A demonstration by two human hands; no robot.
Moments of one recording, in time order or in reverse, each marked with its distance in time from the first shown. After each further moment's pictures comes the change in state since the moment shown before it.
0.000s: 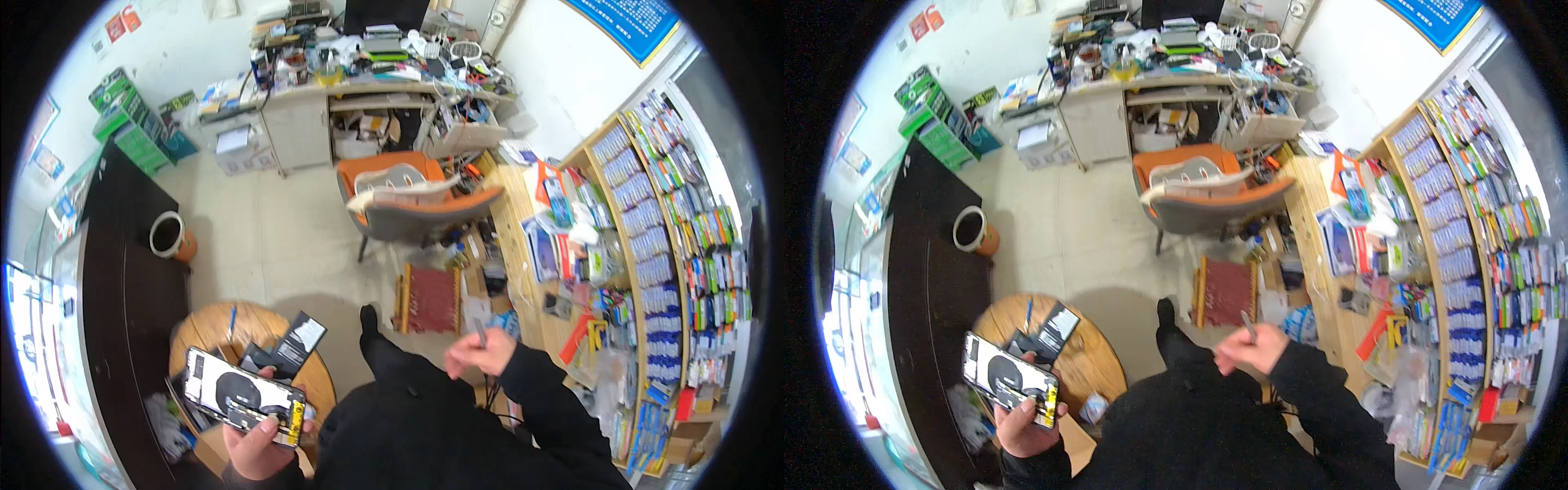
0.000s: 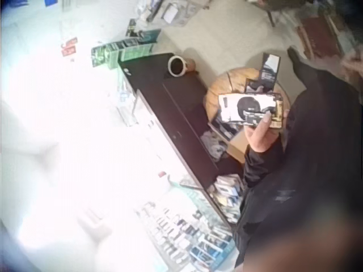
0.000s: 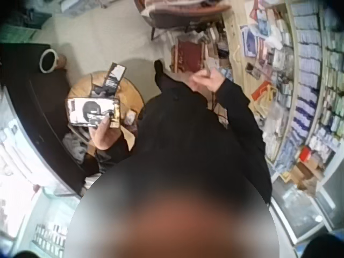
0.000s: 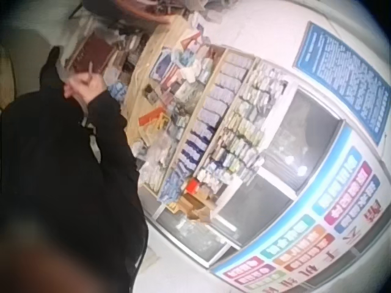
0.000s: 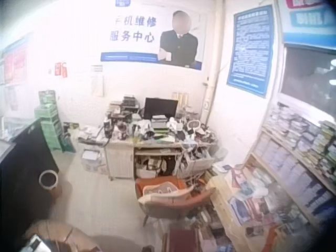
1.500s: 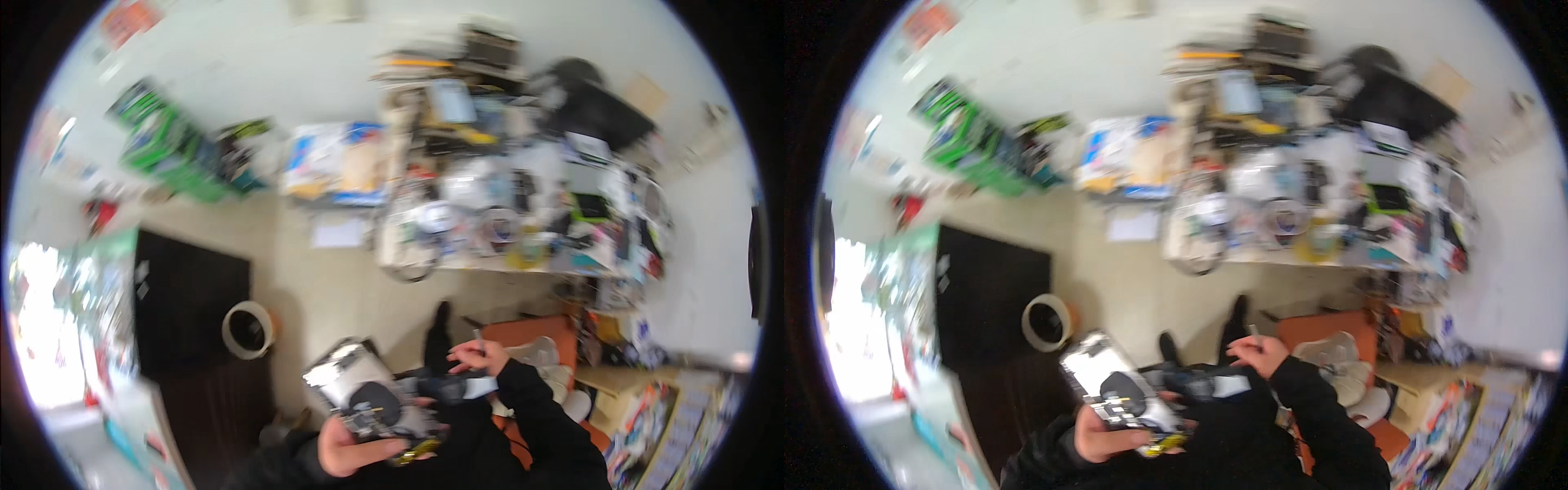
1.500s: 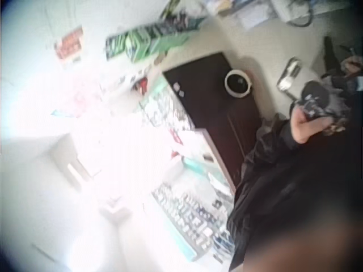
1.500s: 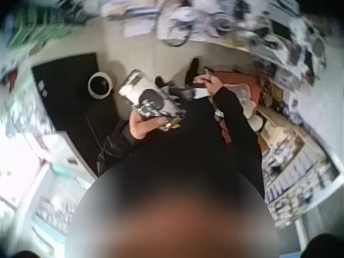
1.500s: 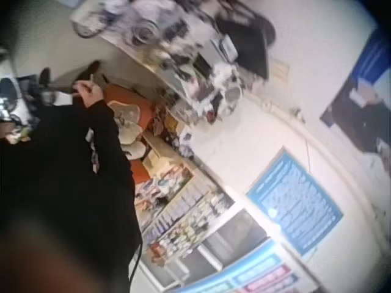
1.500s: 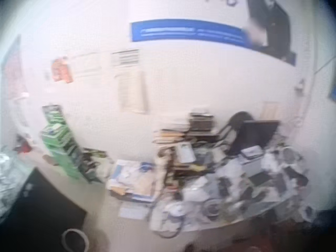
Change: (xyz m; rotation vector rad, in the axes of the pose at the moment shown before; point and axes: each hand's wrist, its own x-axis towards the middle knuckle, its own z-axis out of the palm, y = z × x) left_hand 0.849 0.368 0.079 0.067 -0.398 -0.620; right_hand 0.802 -0.535 0.033 0.047 -0.117 0.114
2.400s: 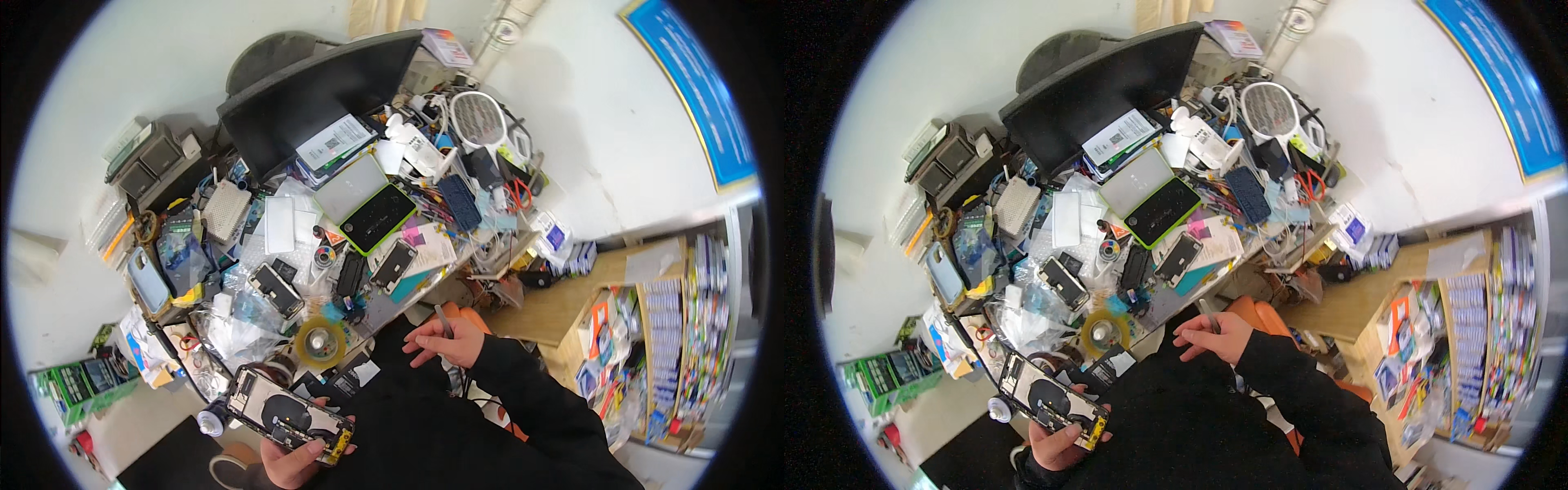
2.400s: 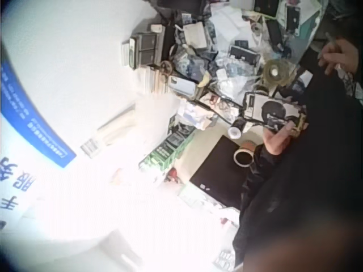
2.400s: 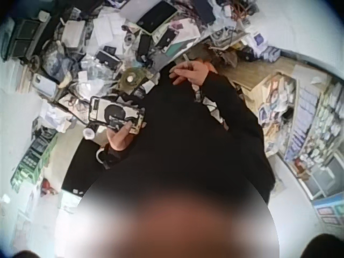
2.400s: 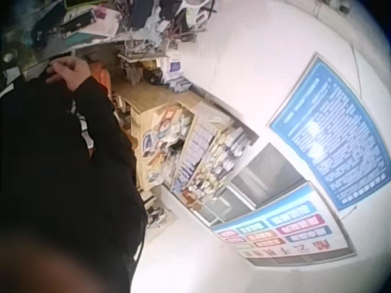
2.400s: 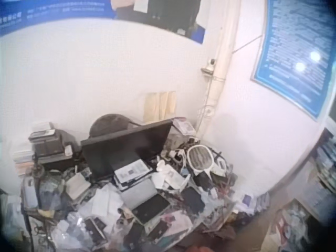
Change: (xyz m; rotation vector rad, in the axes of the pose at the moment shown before) left_hand 0.407 -0.024 0.178 0.114 0.116 -0.188; right_hand -0.115 -0.080 -0.396 0.522 0.300 -0.154
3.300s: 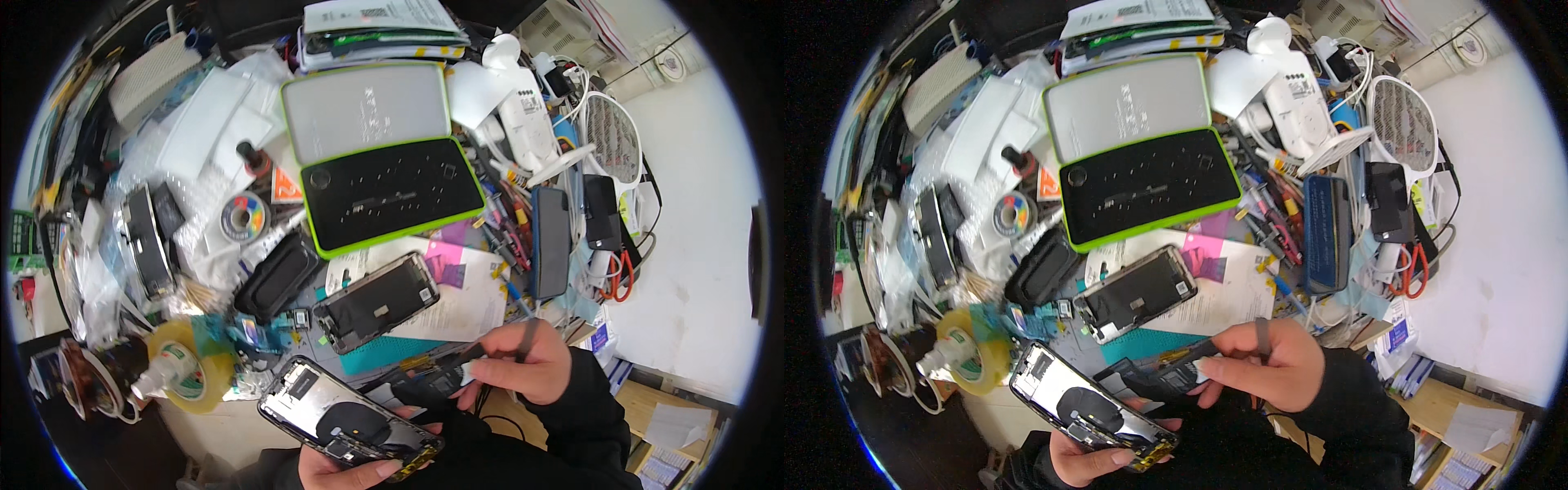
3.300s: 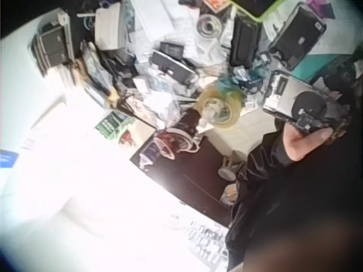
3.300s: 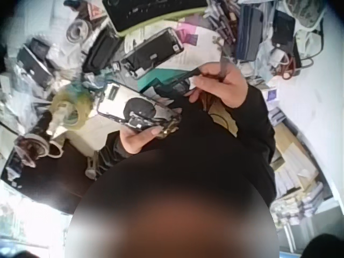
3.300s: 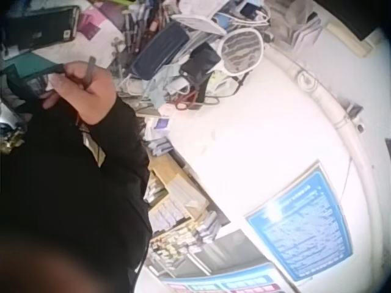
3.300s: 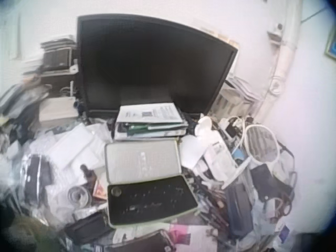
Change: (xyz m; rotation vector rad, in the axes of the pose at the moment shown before) left_hand 0.282 -0.248 0.018 -0.008 -0.171 0.325; right_hand 0.150 -0.027 -0.202 -0.460 -0.331 0.134
